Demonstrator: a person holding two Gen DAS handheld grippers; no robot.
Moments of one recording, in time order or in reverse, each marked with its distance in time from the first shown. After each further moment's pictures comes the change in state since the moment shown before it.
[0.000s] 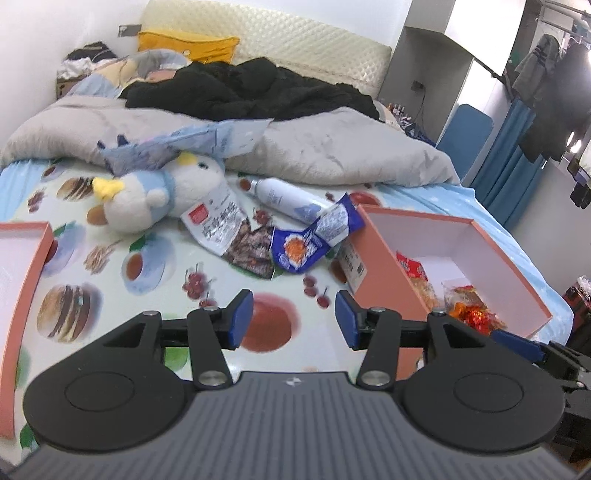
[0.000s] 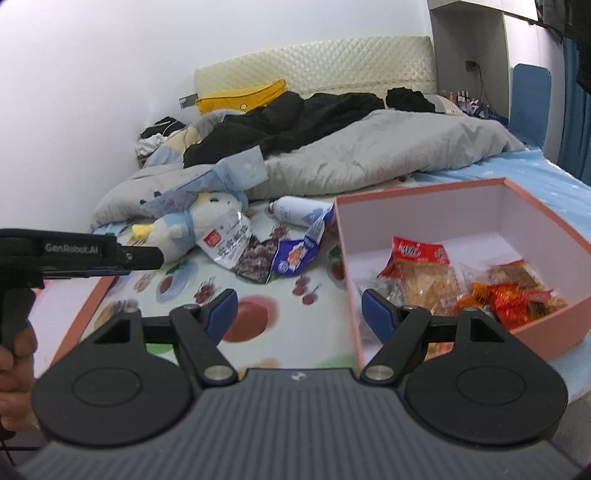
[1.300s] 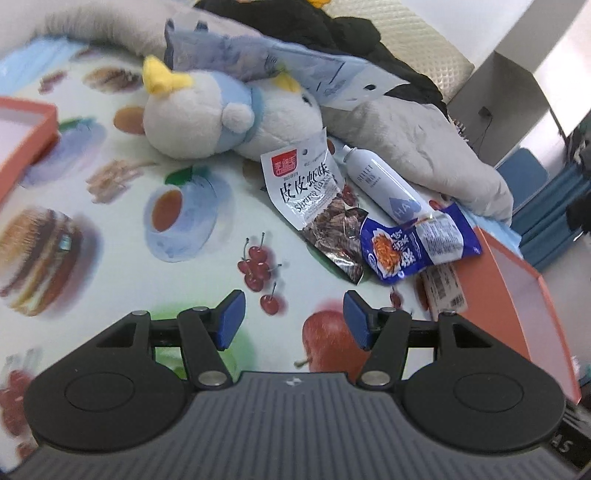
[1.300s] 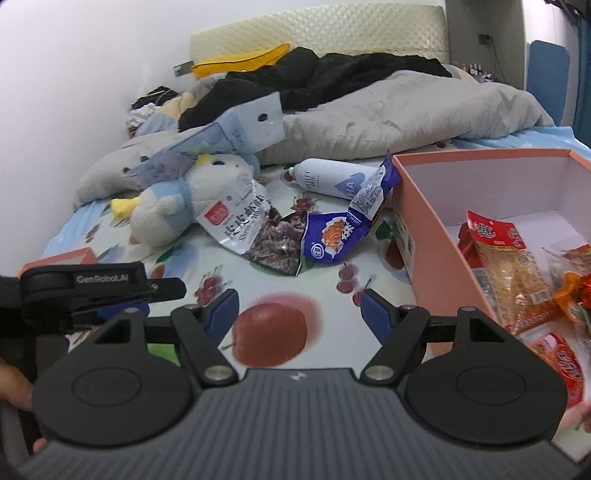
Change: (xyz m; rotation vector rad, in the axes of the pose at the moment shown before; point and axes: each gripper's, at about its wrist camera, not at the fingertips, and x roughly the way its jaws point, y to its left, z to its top) left arm 0.148 0.119 -0.005 -0.342 0.091 0.001; right arm 0.141 0.051 0.004 0.018 0.079 -0.039
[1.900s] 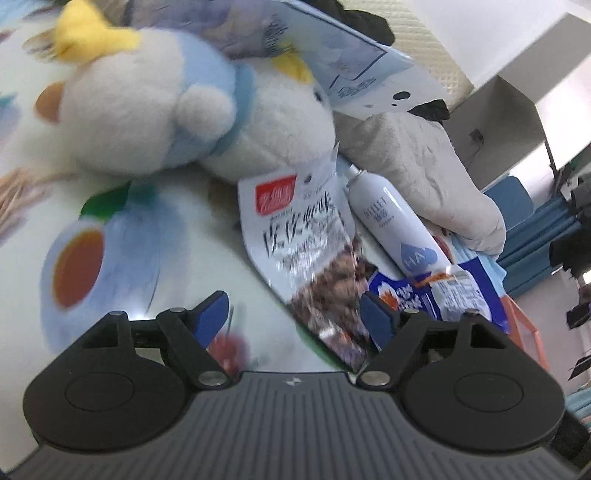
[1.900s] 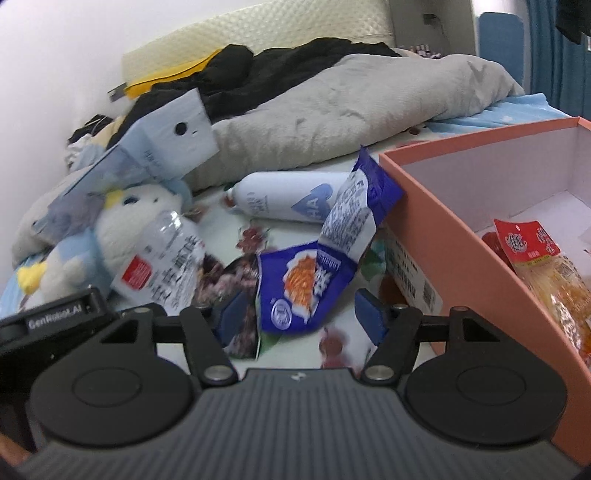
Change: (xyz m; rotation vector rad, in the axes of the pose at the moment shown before) left arm 0.108 0.008 0.056 -0.074 -0.007 -0.104; right arm 0.108 -0.018 0.037 0.155 -0.044 -0.136
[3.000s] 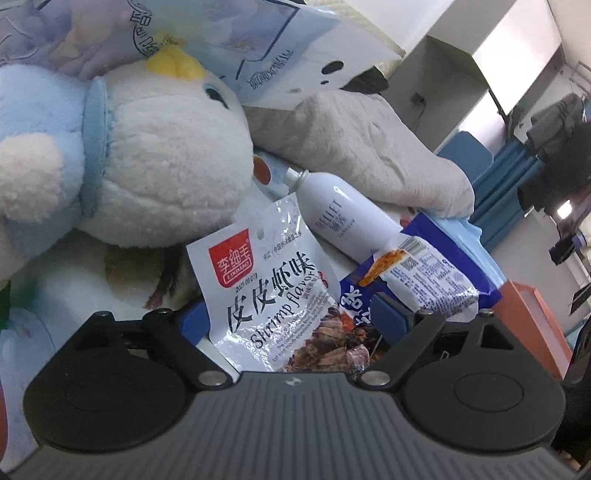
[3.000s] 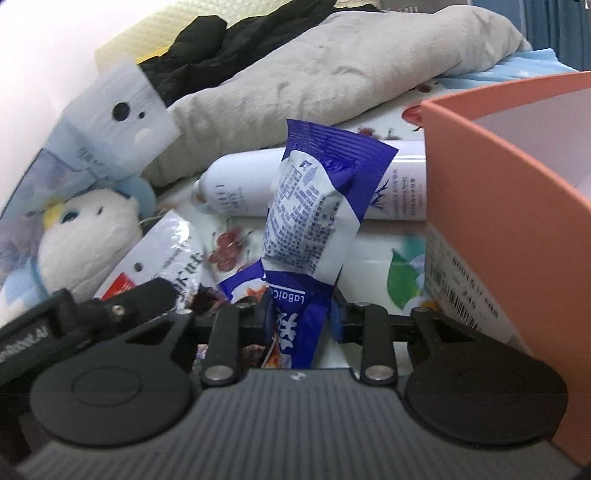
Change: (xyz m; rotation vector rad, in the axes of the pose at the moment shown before) left arm 0.068 -0.028 0.026 0.231 0.007 -0.127; right arm 0.079 -0.008 0.009 0.066 0.110 0.028
